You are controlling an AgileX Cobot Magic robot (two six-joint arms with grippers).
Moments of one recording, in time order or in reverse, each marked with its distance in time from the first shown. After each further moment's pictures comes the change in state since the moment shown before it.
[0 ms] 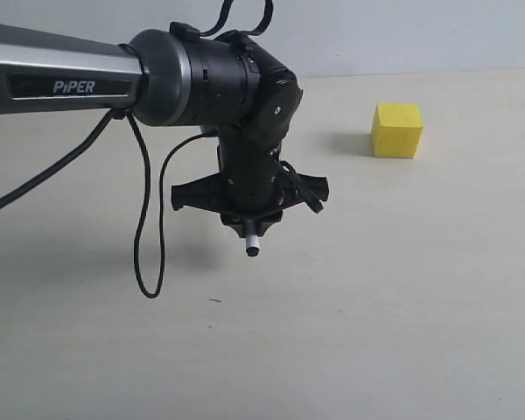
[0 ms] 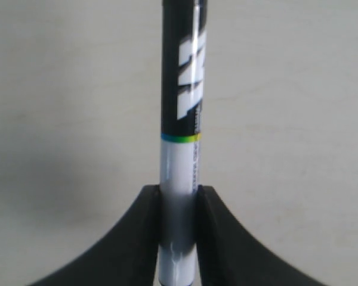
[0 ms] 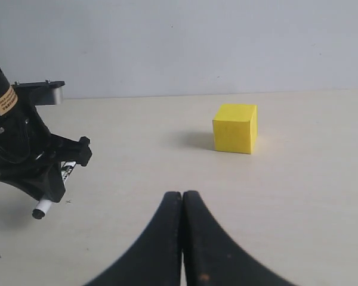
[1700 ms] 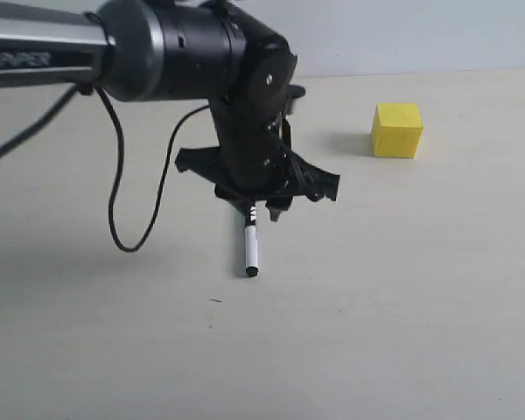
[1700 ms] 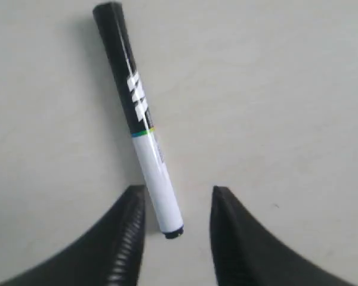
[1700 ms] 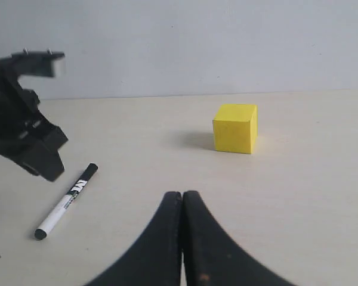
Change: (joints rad) left arm -0.009 -0.101 0.013 -0.043 -0.016 0.387; right arm 0.000 0.000 0.000 0.000 0.000 0.000
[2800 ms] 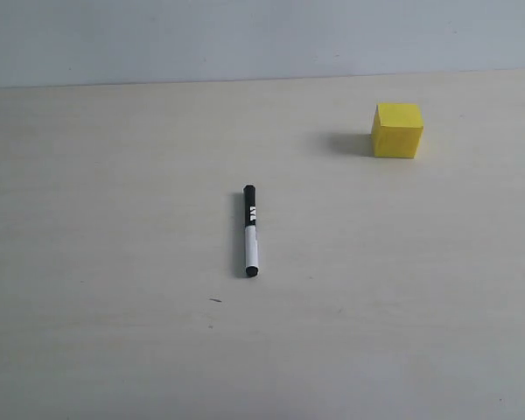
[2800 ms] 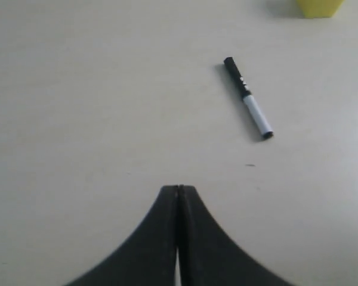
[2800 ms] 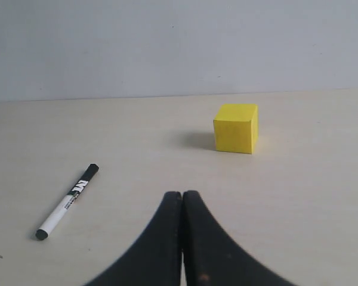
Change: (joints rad) left arm 0.101 -1.424 0.947 0.175 -0.101 0.017; right arm 0.000 0.000 0.000 0.004 0.000 0.000
